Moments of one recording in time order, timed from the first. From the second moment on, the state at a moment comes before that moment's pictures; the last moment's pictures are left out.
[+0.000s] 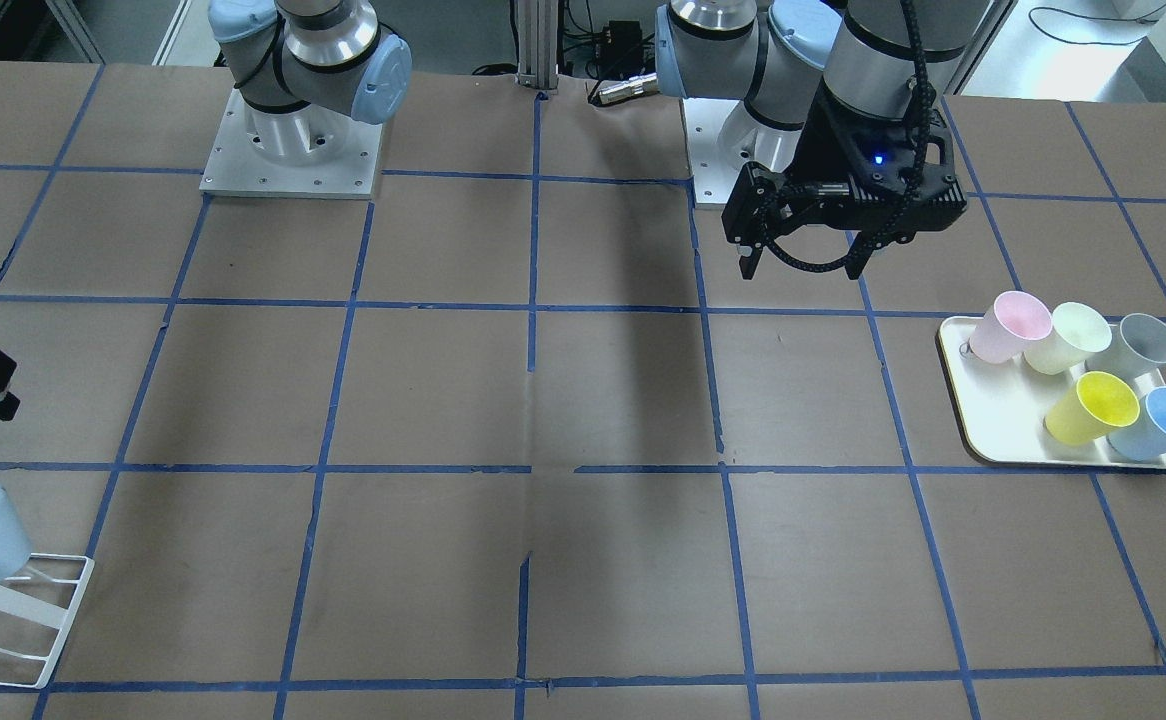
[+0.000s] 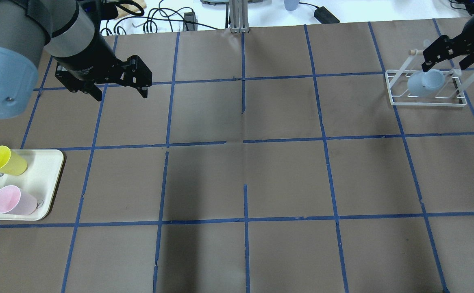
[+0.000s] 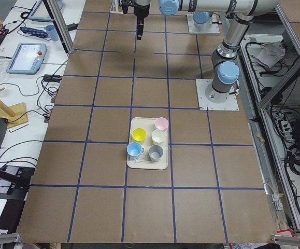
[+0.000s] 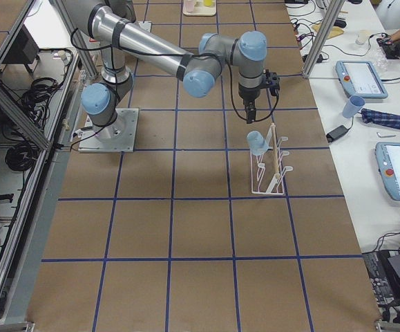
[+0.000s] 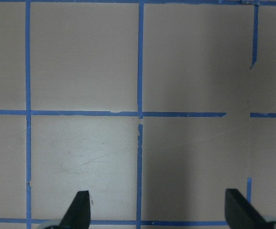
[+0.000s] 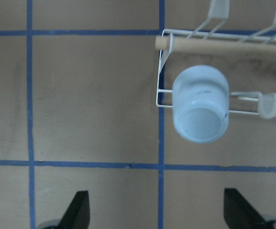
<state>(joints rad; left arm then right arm) -1.60 -1.54 -1.62 -1.44 1.57 -0.05 1.16 -1.41 1.57 -1.82 -1.48 -0.42</state>
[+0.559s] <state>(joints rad) -1.60 -1.54 -1.62 -1.44 1.57 -0.05 1.39 -1.58 1.63 -1.65 -1.50 -0.06</state>
